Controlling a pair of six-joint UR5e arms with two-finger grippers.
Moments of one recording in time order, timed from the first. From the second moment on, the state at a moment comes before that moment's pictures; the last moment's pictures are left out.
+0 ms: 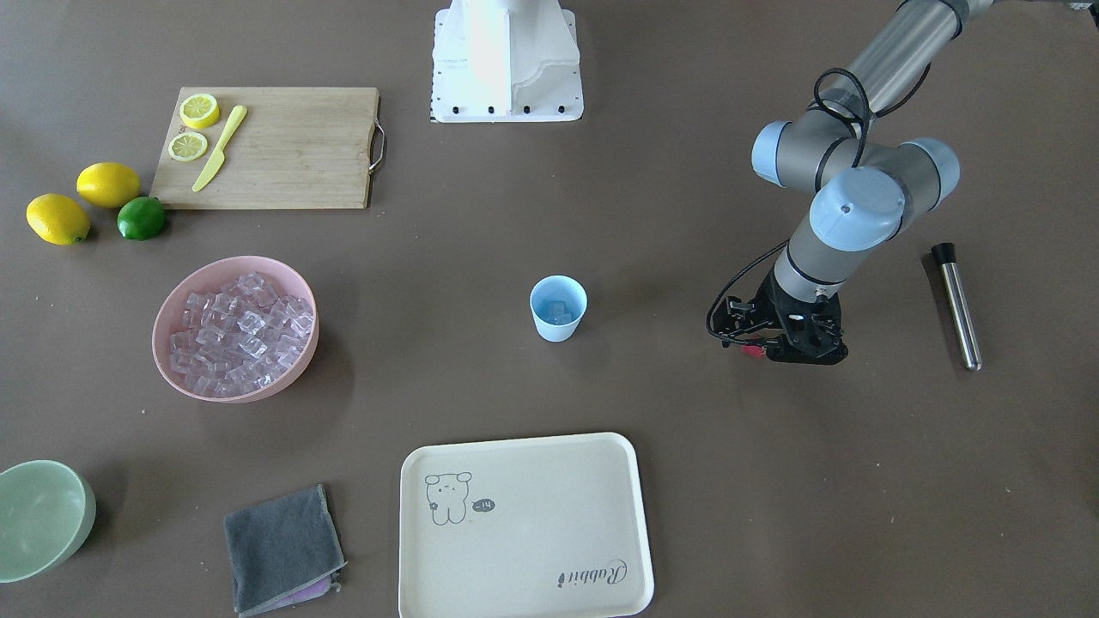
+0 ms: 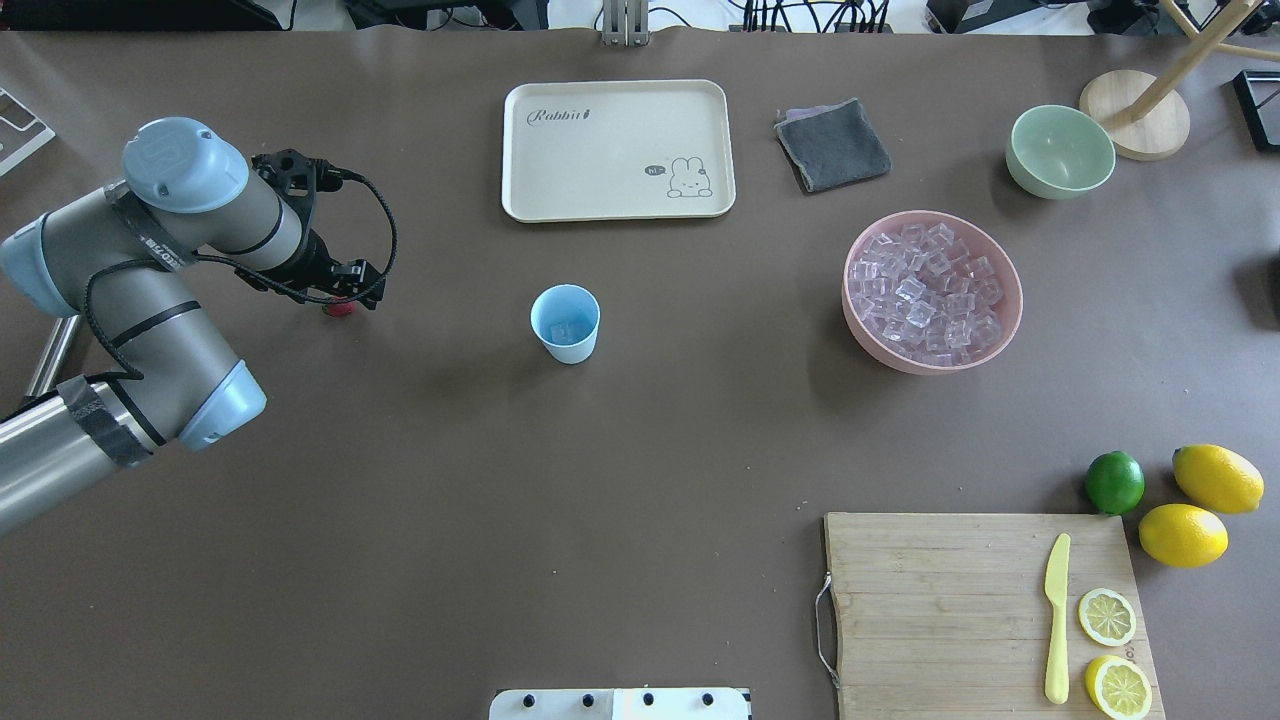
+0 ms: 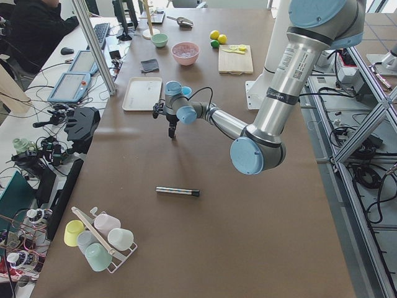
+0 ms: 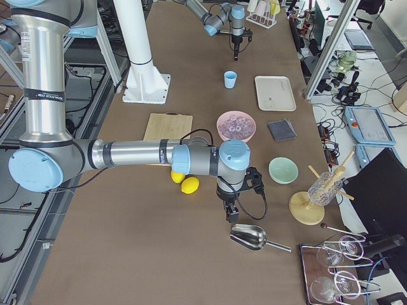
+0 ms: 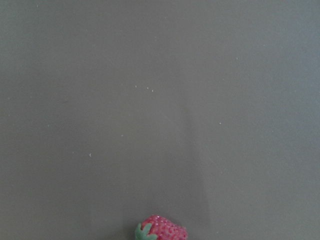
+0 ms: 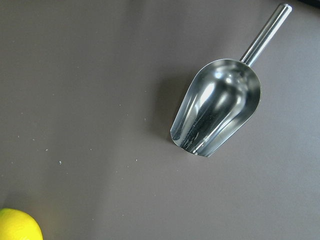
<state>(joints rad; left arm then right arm) -0.80 -2.00 -1.46 -1.94 -2.03 -0.88 1.59 -1.61 1.70 -1.66 2.27 -0.32</state>
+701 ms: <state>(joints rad) -0.81 -2.00 -1.46 -1.95 -2.02 -0.85 1.60 -1.61 1.70 -1.66 2.27 -0.33</state>
